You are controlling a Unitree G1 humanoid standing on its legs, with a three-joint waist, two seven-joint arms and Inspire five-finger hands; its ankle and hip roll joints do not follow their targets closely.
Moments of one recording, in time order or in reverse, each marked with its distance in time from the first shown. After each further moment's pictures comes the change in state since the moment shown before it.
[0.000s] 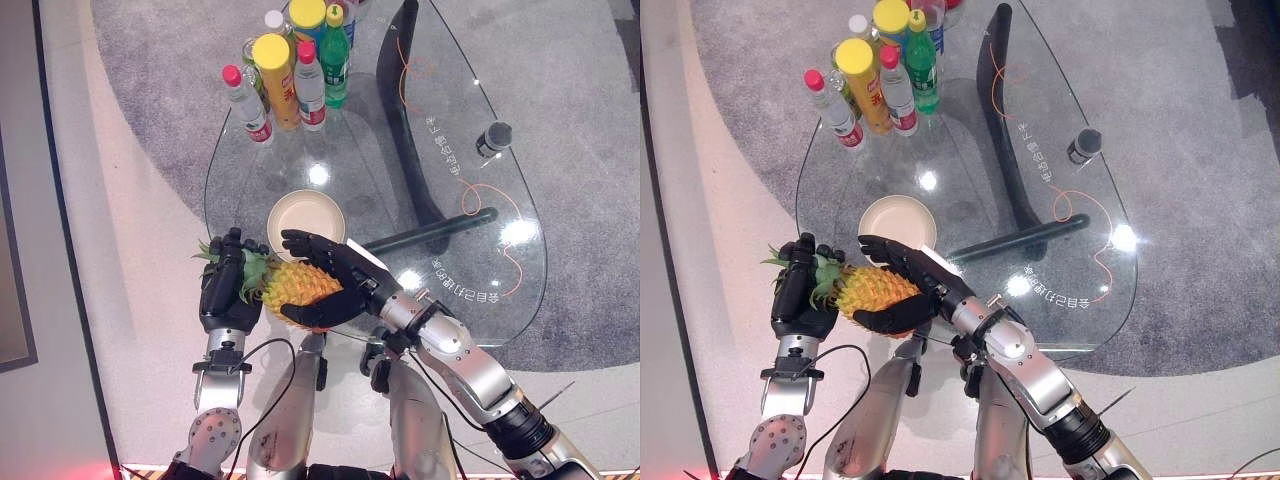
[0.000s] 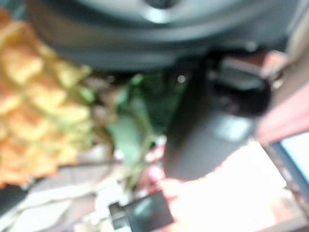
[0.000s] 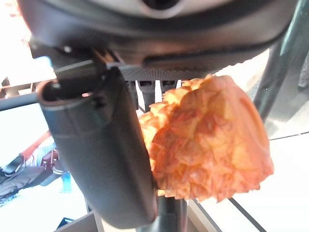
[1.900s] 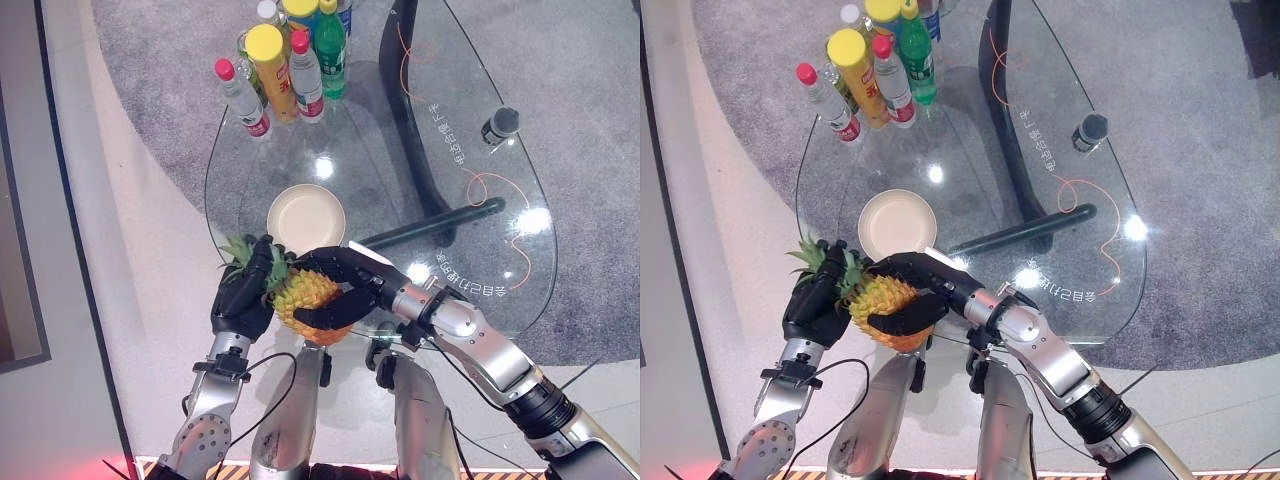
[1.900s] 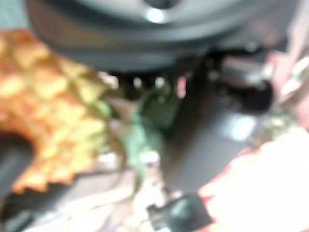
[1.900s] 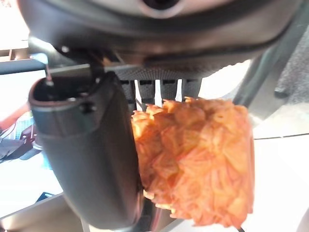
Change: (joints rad) left arm 0.019 0.095 -0.076 -0.033 0.020 0.008 0.023; right arm -0.124 -0.120 0.052 0.033 0.019 0.058 0.104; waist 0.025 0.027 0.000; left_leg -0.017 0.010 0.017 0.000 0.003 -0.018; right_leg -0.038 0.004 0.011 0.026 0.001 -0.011
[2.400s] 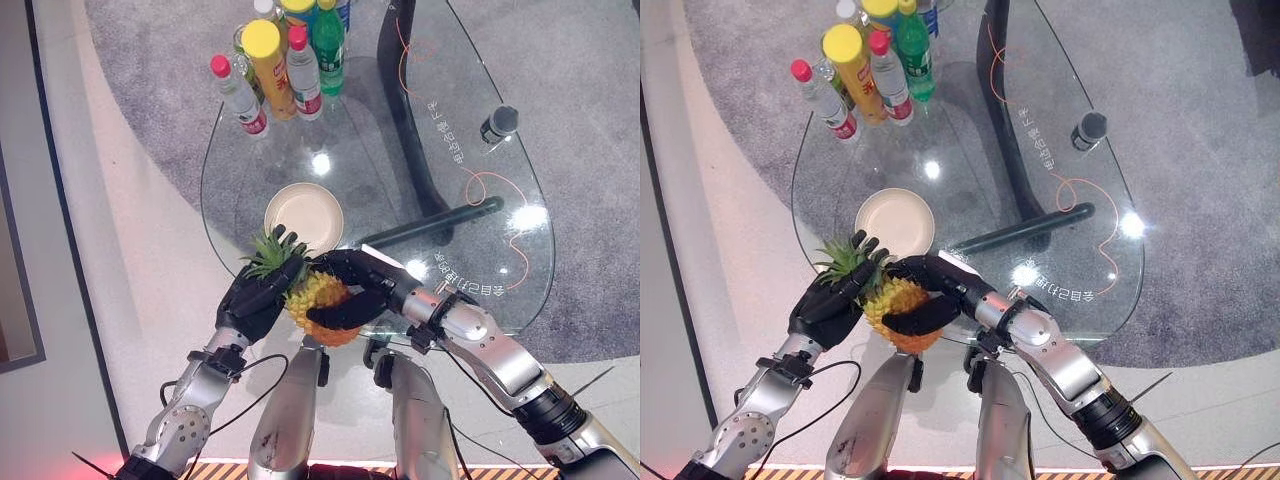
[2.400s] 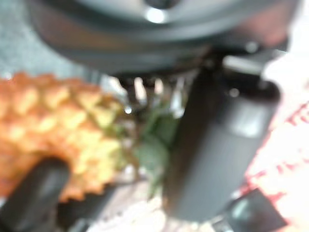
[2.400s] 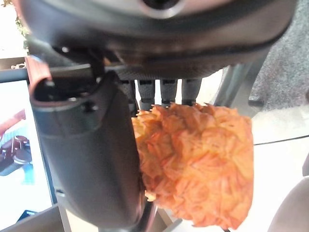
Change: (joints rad) left arm -0.024 0.139 0.047 -0.007 0.128 0.261 0.070; right arm 0.027 -0.046 -0.017 0.013 0.017 0.000 0.000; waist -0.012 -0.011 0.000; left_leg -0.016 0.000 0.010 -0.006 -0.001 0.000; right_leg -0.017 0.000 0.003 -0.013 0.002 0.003
